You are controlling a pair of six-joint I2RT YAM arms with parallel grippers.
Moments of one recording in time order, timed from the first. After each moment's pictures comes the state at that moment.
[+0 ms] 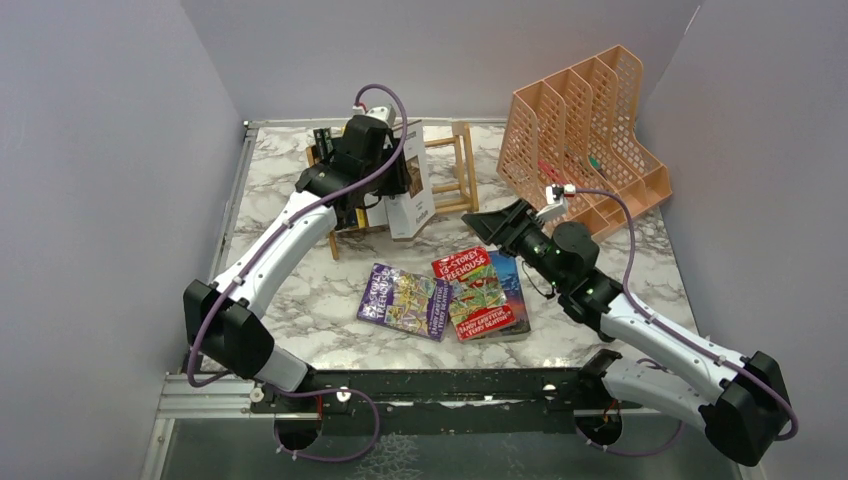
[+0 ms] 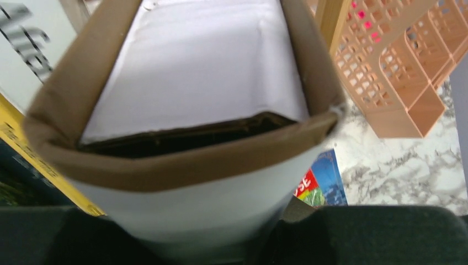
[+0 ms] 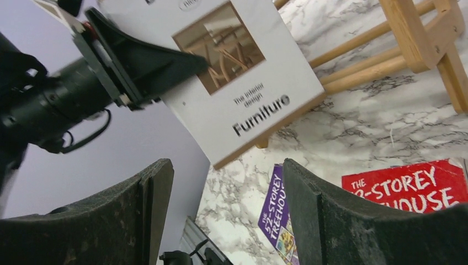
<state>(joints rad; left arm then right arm) -0.51 1.47 1.42 -0.56 -0.02 -0.46 0.68 0.96 0.59 0.33 0.04 0.98</state>
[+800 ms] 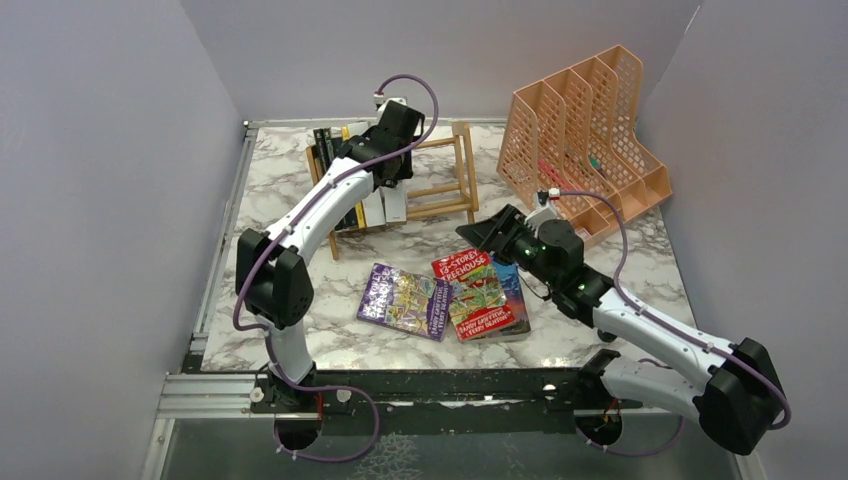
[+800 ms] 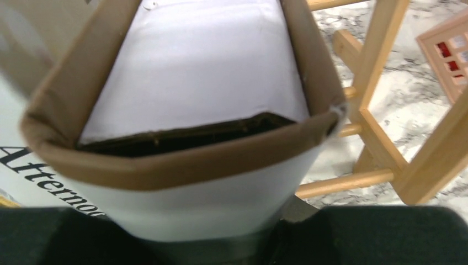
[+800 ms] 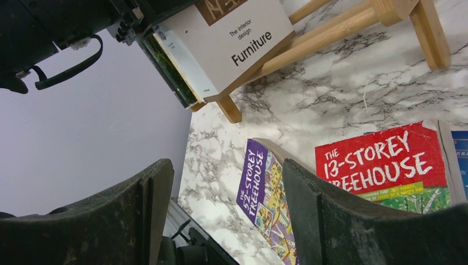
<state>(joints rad) -0.52 1.81 1.74 -0.71 -0.34 -0.39 0.68 1.02 0.59 0.24 0.02 0.99</state>
